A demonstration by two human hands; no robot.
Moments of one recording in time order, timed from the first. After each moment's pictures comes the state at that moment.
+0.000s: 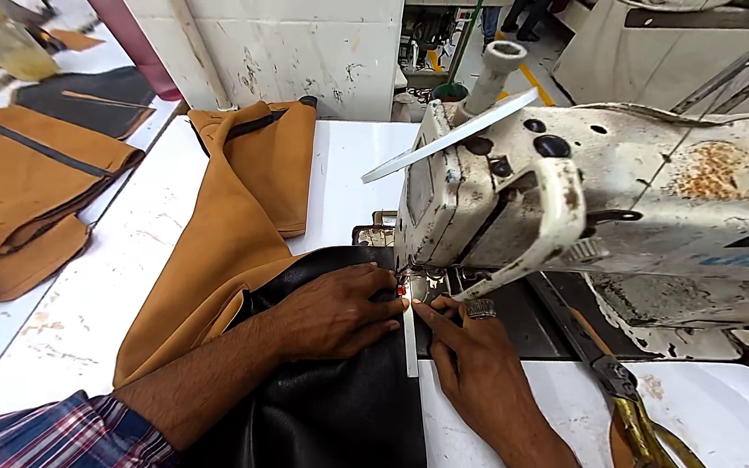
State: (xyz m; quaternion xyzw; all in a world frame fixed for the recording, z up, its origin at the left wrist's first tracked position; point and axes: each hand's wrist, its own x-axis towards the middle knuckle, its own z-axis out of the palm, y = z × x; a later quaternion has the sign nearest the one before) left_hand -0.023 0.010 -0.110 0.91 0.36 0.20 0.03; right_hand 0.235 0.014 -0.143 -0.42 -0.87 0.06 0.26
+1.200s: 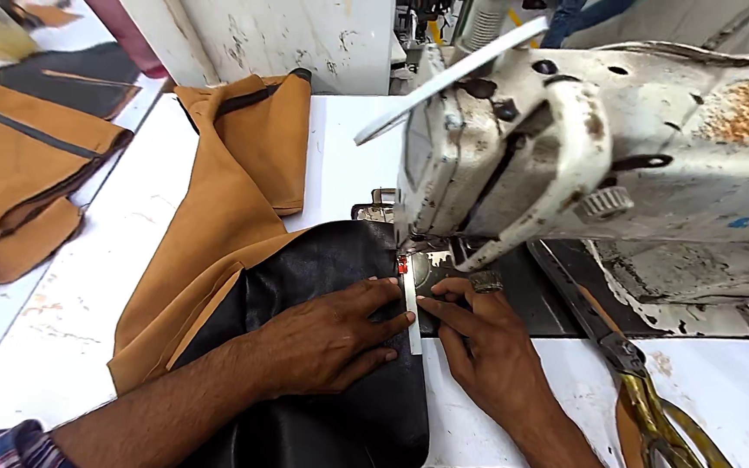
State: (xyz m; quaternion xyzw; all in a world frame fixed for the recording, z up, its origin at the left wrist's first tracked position) left_hand -0.015 -0.034 -0.109 0.90 0.39 0.13 0.10; right_hand 0.241 0.013 -0.138 -0.39 -0.86 0.11 0.31
